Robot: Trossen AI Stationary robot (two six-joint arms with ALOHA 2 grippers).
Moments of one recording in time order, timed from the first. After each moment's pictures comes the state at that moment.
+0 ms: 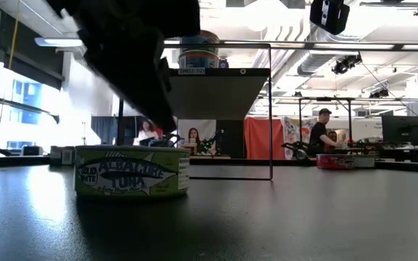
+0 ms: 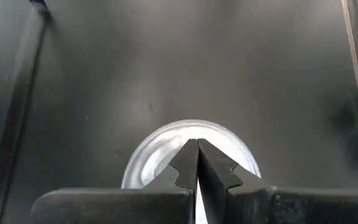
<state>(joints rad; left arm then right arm) -0.42 1.83 1.14 -0.26 -0.09 -0.44 0.43 1.31 1.00 -0.27 0.33 0.74</state>
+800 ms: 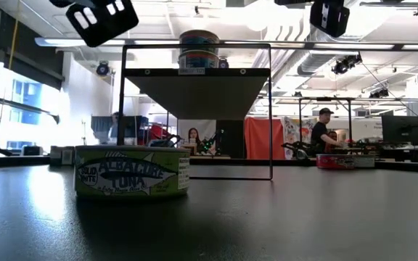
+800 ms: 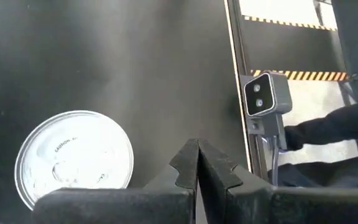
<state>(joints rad) -0.59 1.73 1.21 -0.33 -0.12 -0.58 0.43 1.33 1.00 -0.27 0.35 0.76</state>
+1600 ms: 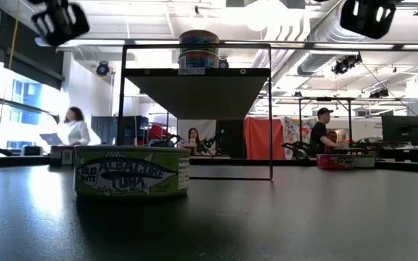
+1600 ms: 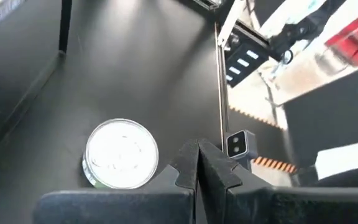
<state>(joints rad) -0.59 1.24 0.75 -0.04 -0.28 -0.80 0.58 1.39 1.00 -0.32 0.38 0.97</state>
